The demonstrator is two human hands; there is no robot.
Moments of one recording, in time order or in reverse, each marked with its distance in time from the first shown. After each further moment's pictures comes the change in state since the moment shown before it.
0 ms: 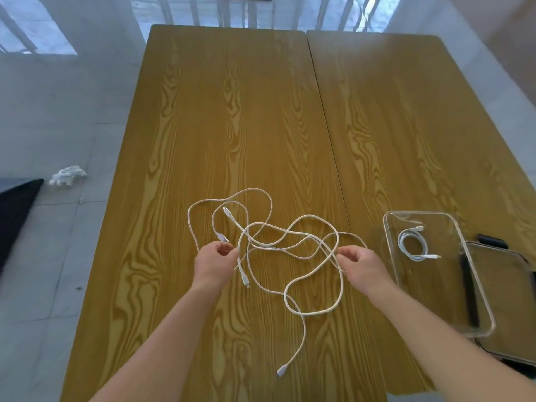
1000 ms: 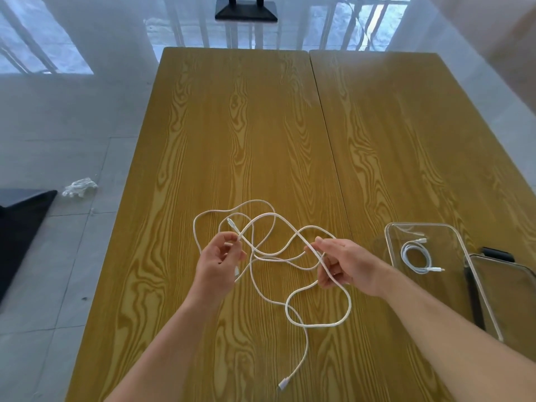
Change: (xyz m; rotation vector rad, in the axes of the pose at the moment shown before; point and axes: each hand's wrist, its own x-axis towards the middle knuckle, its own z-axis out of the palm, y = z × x) left_hand -0.033 0.028 -0.020 -0.373 -0.057 0.263; right_hand -0.007 -0.054 -0.014 0.305 -0.576 -0.064
